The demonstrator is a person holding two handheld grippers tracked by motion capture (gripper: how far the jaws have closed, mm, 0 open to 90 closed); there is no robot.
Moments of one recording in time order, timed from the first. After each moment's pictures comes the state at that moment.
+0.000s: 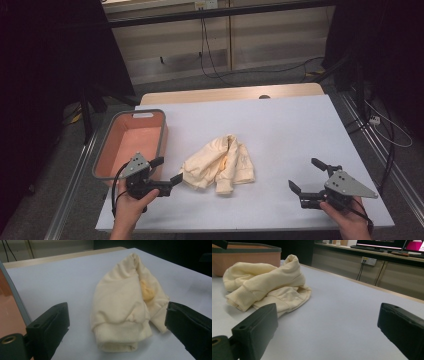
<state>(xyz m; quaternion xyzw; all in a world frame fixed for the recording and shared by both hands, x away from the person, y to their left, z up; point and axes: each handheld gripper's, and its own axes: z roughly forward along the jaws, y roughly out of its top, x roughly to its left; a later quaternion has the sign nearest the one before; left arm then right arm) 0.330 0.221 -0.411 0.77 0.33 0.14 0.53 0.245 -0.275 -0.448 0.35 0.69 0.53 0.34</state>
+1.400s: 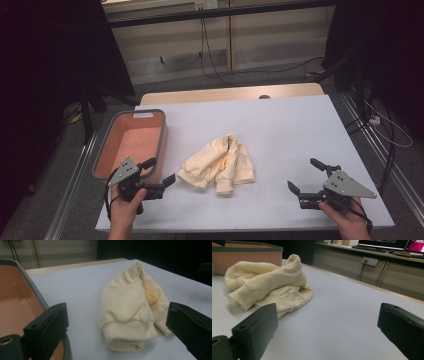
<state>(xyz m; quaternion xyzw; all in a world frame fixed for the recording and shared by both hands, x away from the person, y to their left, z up) 0.325 0.242 -0.418 0.74 0.33 0.16 0.57 0.245 -0.273 -0.447 0.35 0.70 0.53 0.34</state>
